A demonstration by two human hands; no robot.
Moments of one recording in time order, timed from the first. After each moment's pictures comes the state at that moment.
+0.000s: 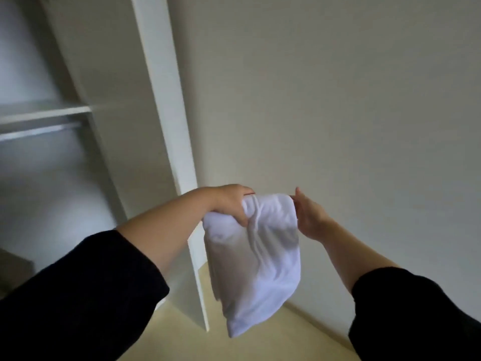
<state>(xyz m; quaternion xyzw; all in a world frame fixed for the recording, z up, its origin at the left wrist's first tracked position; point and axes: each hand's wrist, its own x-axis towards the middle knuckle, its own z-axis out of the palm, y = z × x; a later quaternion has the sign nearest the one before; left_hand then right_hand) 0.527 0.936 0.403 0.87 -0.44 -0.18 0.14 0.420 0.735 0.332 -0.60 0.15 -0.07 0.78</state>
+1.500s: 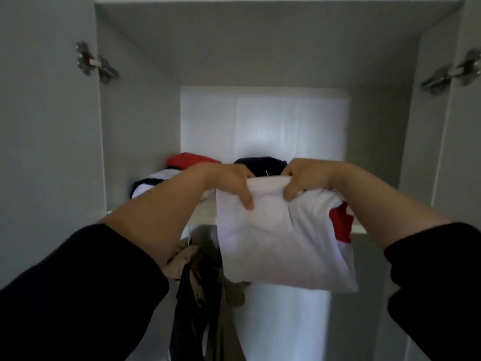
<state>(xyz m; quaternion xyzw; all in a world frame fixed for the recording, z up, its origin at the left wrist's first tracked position) 0.837 1.557 0.629 0.99 0.00 0.03 0.17 0.927 1.371 0.641 -0.86 -0.47 0.02 0.16</state>
